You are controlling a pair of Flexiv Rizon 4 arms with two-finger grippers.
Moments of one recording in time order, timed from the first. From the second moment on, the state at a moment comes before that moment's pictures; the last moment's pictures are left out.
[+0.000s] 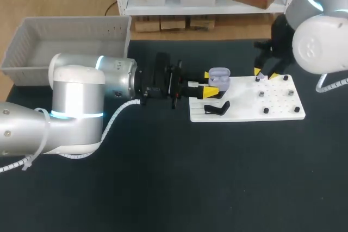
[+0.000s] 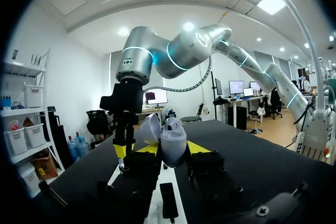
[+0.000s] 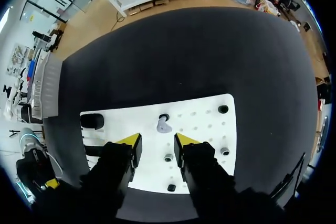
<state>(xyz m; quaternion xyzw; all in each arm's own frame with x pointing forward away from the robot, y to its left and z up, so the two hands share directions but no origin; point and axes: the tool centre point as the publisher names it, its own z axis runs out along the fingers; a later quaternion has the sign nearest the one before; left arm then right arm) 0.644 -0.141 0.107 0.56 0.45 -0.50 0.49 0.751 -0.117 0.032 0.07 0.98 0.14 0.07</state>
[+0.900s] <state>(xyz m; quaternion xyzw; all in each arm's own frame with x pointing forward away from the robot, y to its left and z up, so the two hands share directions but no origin) 0.644 -0.141 0.107 0.56 0.45 -0.50 0.49 0.761 -0.120 0.016 0.08 0.98 0.15 0.05</state>
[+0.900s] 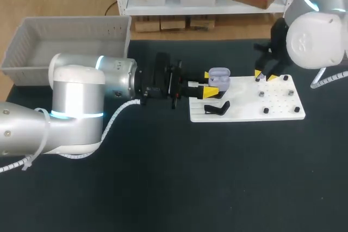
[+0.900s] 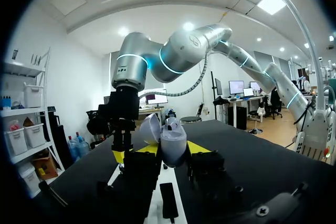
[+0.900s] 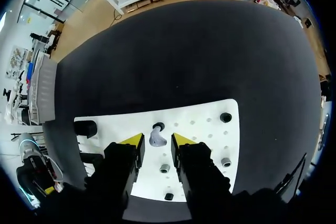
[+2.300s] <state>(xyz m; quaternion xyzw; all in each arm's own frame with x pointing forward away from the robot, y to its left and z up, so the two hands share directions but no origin) 0.644 -0.141 0.107 0.56 0.45 -0.50 0.49 0.760 -0.118 0.038 0.08 0.99 0.14 0.06</state>
